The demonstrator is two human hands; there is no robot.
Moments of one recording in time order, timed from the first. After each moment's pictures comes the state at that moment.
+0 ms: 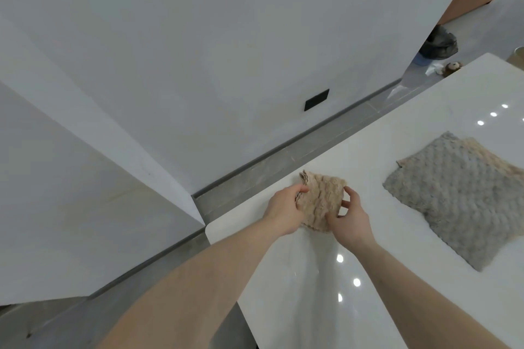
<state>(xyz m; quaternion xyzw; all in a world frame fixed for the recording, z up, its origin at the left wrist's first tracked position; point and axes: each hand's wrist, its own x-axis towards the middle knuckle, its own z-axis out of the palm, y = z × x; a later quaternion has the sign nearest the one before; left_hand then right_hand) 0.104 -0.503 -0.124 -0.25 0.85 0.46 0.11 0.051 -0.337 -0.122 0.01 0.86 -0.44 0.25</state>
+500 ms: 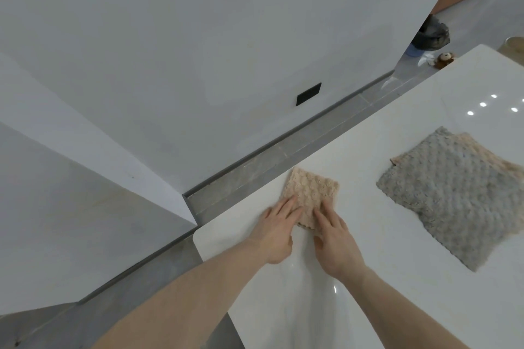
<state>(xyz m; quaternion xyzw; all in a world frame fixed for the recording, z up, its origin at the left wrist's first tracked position) 0.125 -0.504 -0.167 0.01 0.97 0.18 0.18 0.069 -0.323 -0.167 -0.25 0.93 -0.16 0.22</state>
